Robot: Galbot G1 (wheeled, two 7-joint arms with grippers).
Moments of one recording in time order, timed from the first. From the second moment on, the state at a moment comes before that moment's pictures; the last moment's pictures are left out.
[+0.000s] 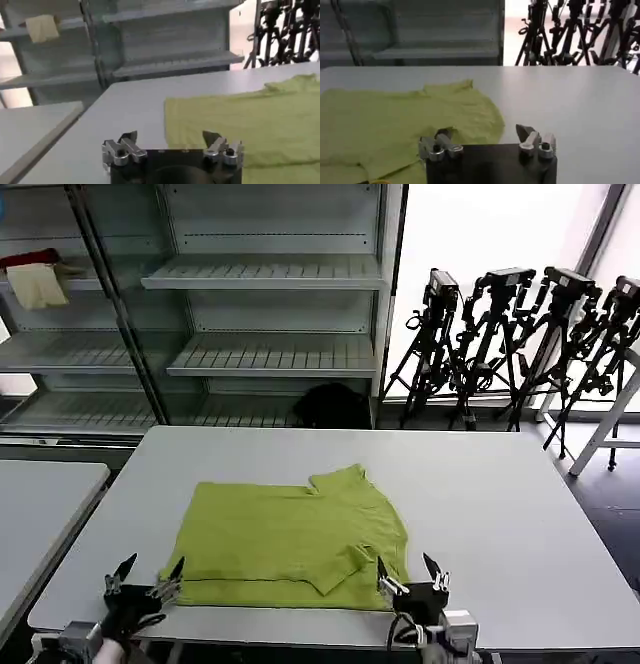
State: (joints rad) left arm 1.68 -1.12 -0.73 -2.19 -0.41 0.37 -0.06; right arm -1.44 1.39 0.27 2.25 0.18 -0.58 0.25
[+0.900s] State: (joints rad) left arm 1.06 -0.90 -0.46 -1.82 -0.65 0.56 0.05; right arm -0.78 1.43 0.17 1.64 0.35 -0.59 0.23
